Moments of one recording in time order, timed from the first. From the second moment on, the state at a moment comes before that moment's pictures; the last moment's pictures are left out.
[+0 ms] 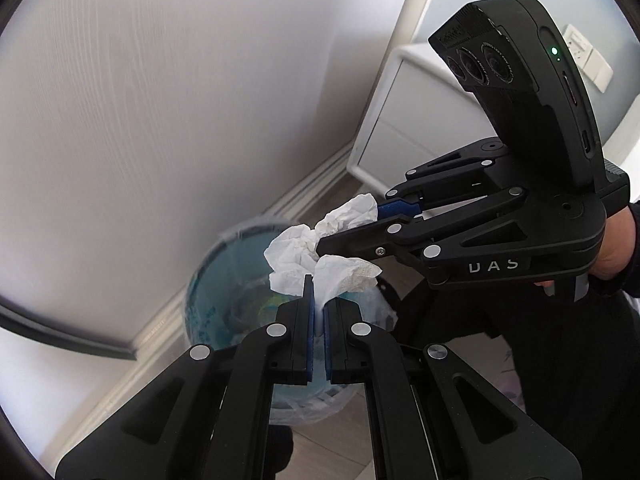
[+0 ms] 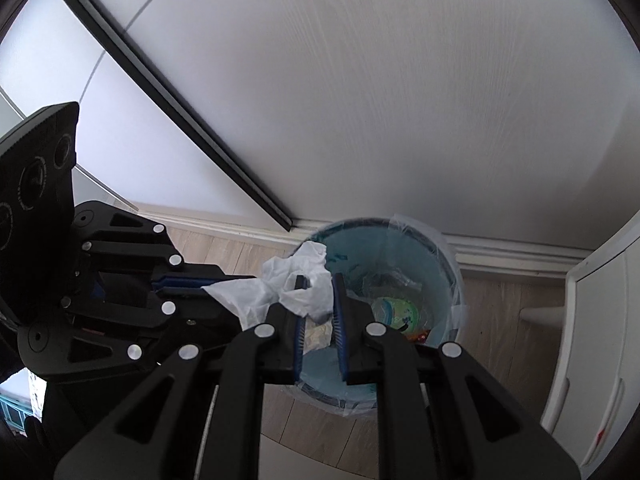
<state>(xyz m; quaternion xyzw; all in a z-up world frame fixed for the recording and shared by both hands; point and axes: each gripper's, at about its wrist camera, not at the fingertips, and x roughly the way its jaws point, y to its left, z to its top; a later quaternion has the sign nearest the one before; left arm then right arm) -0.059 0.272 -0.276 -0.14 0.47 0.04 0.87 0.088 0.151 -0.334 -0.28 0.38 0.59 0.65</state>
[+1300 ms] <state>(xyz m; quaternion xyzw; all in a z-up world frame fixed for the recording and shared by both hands) -0.057 0.292 -0.336 -0.14 0.51 0.04 0.85 0.132 0.166 -0.366 -0.26 0.38 0.53 0.71</state>
